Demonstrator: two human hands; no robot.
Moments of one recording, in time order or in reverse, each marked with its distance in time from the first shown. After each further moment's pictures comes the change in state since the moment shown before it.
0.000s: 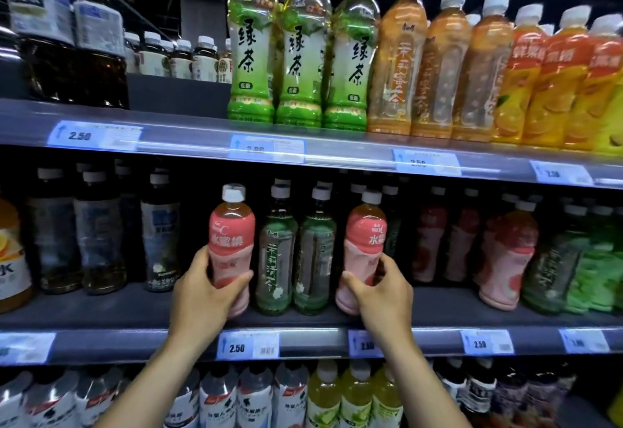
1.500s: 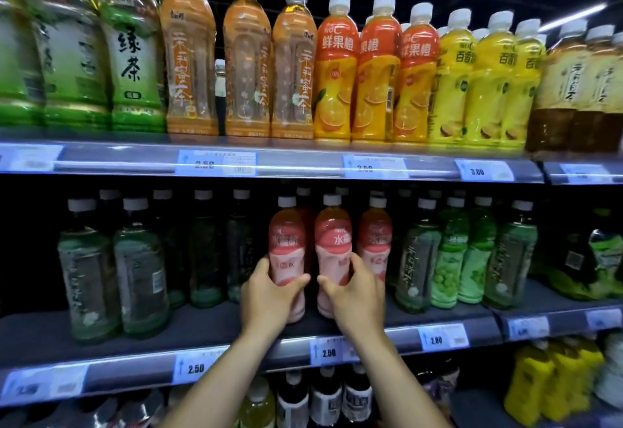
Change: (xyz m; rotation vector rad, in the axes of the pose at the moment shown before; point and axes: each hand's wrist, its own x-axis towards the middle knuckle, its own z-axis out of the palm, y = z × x) left_hand -0.080 0.130 0.315 -0.047 -0.106 -0.063; right_hand 0.095 0.107 -0.172 -0.162 0.026 -0.010
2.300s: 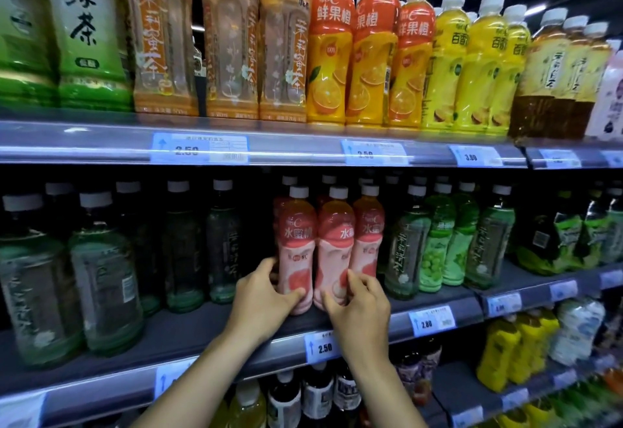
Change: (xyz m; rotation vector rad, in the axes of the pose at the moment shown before) left_hand 0.015 -0.019 -0.001 0.117 -0.313 0.148; right_hand -0.022 0.045 0.020 -0.260 0.251 -0.121
